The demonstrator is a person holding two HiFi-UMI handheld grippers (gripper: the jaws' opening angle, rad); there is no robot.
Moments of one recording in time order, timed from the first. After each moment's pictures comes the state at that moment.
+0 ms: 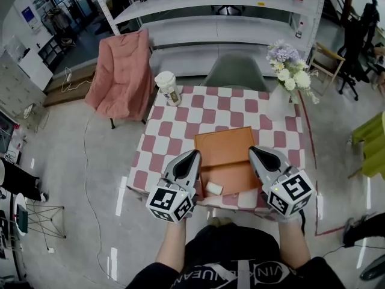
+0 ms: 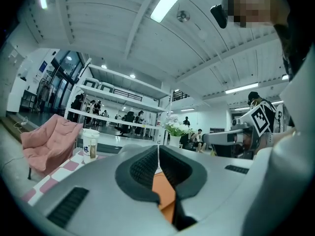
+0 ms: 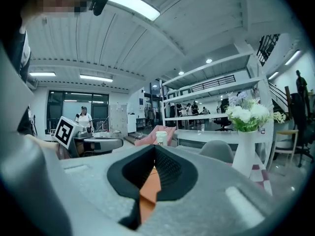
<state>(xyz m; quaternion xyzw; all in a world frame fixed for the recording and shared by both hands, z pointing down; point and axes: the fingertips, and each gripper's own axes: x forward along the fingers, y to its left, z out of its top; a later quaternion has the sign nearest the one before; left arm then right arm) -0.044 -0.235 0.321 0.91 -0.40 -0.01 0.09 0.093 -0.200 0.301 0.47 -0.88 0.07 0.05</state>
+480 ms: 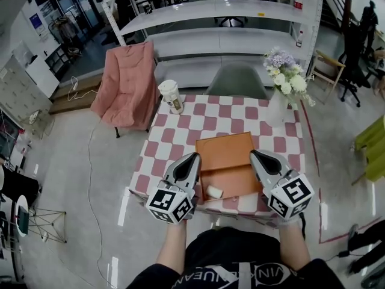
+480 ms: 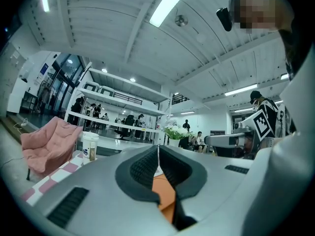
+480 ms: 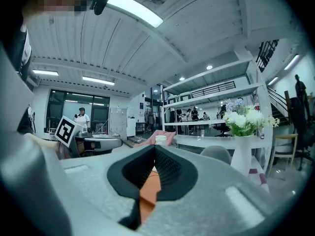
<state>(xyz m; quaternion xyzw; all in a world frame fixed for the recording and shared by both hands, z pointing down) -0.043 -0.224 0.312 0.91 -0.40 -0.03 0.08 0.101 -0.184 0.296 0.48 -0.88 0.05 0.03</state>
